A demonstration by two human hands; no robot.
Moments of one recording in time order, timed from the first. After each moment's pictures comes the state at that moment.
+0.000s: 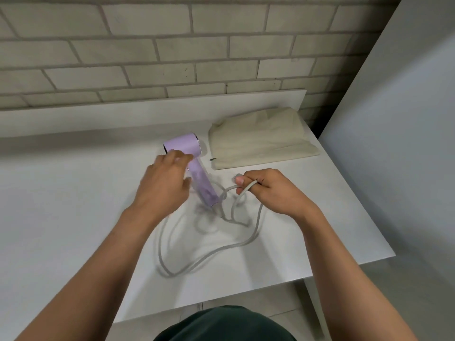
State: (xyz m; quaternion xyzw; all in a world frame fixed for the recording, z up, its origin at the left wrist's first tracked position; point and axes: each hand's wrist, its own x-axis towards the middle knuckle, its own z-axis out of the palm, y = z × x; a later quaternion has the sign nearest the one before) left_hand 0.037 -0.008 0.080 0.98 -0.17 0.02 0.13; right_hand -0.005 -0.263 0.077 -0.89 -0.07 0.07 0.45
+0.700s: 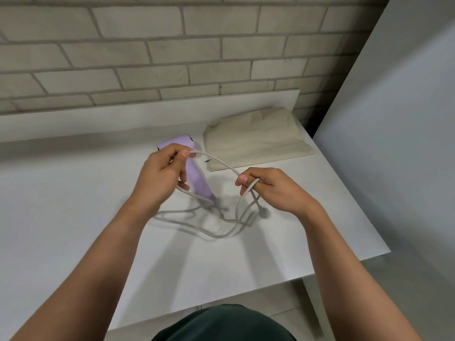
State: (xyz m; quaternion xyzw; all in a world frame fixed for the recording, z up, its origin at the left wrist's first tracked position) left_hand 0.041 -0.020 0.093 0.80 -0.06 0.00 0.59; right_hand -0.003 -0.278 0.076 -0.89 -0.06 0.08 0.44
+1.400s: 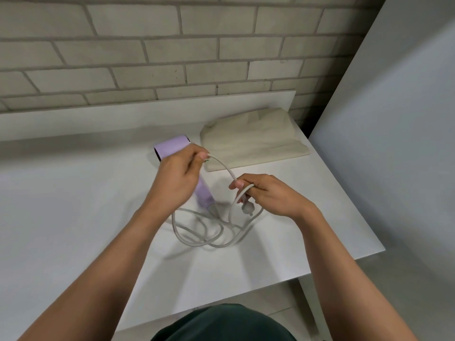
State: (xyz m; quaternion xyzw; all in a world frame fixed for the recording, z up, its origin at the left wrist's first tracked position) left_hand 0.040 -0.042 0.092 0.88 -0.16 0.06 0.45; right_hand -0.007 -0.272 0.074 -0.89 -0.05 0.14 0.43
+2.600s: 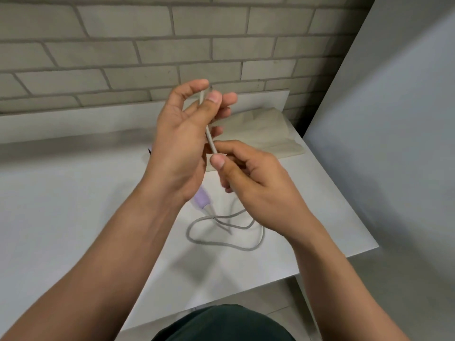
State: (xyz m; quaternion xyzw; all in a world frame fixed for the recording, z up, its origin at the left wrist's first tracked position) left_hand 0.007 -0.092 0.195 0.55 -0.08 -0.03 0.83; right_hand -0.061 -0.211 0.168 -0.83 -0.10 -0.06 0.55
